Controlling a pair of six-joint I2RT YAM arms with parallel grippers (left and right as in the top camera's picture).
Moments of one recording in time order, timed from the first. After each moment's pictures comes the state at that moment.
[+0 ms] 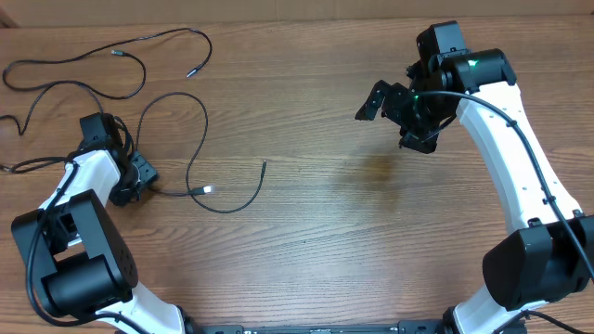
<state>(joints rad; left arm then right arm) 0.36 1.84 1.07 -0.57 -0.09 -0.40 0.18 1.80 1.71 -1.26 -0.38 0.59</state>
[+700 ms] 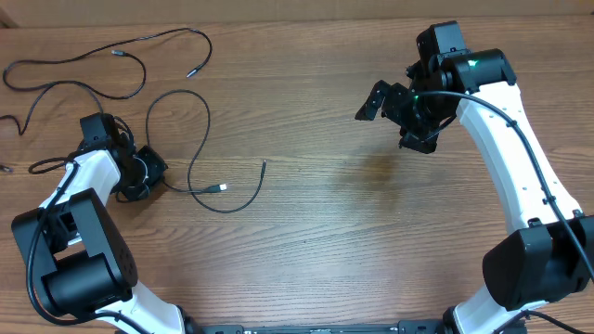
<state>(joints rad) 0.36 1.85 1.07 -0.56 0.22 -0.39 0.18 1.80 1.71 -1.26 -0.38 0.59</state>
